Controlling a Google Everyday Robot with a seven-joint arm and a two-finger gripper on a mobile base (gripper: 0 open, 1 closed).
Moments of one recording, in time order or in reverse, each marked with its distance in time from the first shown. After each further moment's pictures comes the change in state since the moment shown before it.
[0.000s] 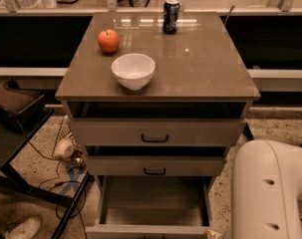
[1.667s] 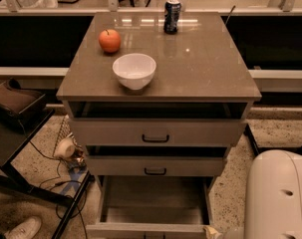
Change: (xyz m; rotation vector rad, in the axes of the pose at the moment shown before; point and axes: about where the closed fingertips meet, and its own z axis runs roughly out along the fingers) arm -0.001 -0.005 0.017 -0.007 -0.048 -0.007
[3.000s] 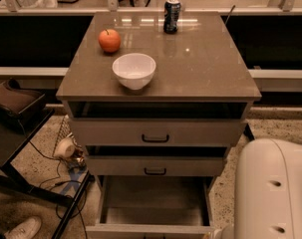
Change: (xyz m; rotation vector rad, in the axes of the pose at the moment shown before) arm -0.010 -0.012 -0.019 0.021 0.024 -0.019
